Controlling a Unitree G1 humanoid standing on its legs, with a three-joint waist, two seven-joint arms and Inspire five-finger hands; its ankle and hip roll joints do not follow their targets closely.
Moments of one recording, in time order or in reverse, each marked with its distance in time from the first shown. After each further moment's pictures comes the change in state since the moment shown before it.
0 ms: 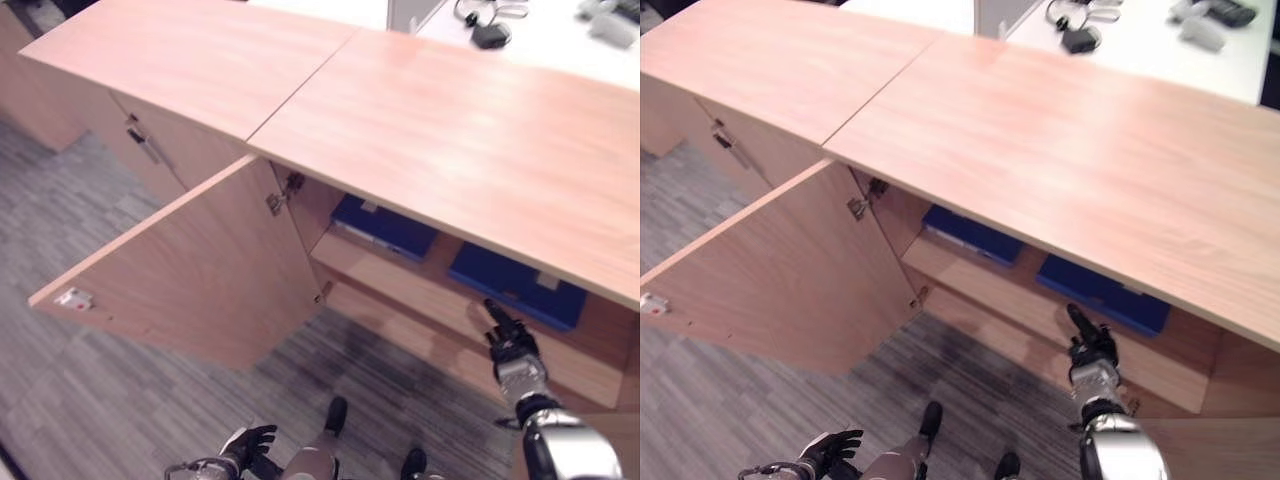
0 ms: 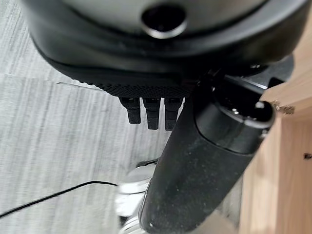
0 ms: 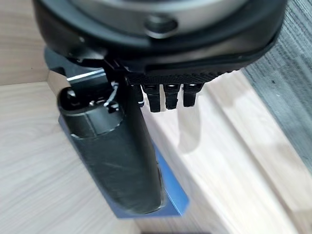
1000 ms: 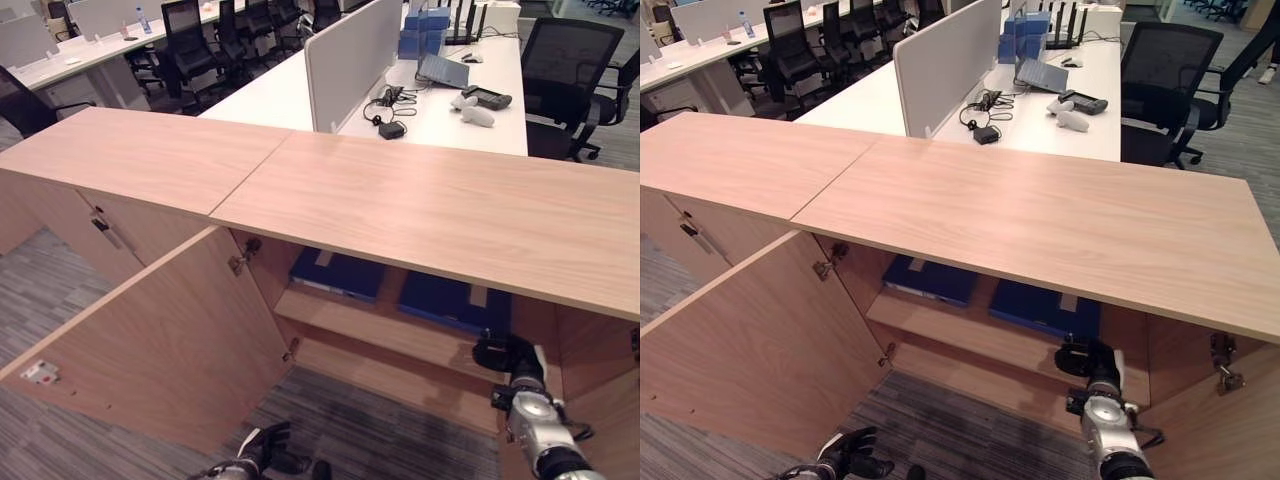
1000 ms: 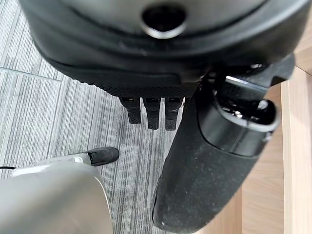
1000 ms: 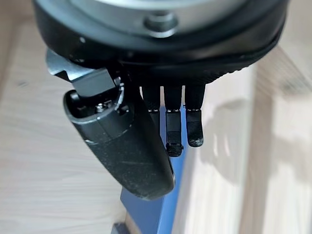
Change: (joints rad) left arm -0.003 -0.131 0.108 0.001 0.050 -0.027 0.012; right arm 0.202 -0.171 0.114 -0.272 -0.862 0.036 -0.141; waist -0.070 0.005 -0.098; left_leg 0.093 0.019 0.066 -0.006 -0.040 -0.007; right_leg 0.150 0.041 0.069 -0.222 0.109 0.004
